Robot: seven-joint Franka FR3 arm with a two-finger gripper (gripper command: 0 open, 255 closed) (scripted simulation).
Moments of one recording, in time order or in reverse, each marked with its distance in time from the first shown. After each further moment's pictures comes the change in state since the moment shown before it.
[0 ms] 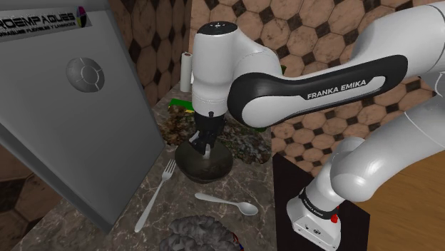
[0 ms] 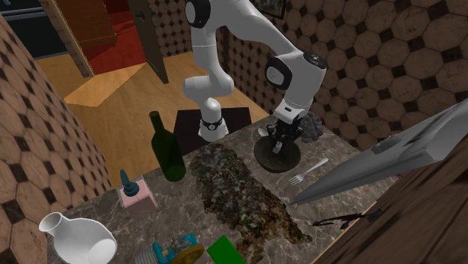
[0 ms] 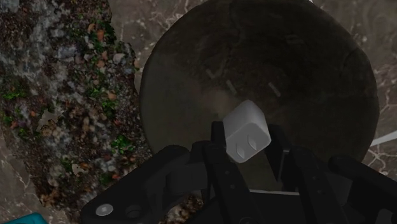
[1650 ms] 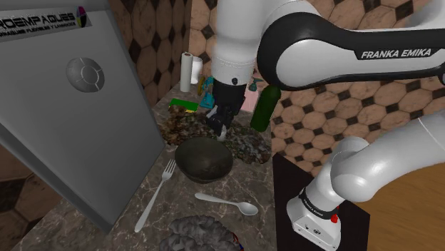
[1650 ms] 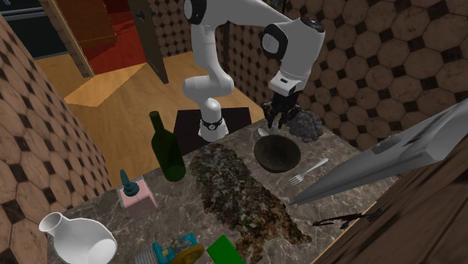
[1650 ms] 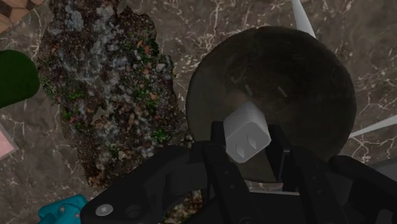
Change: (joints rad) arm 0.017 -0.151 -0.068 0.086 0.049 -0.222 -0.079
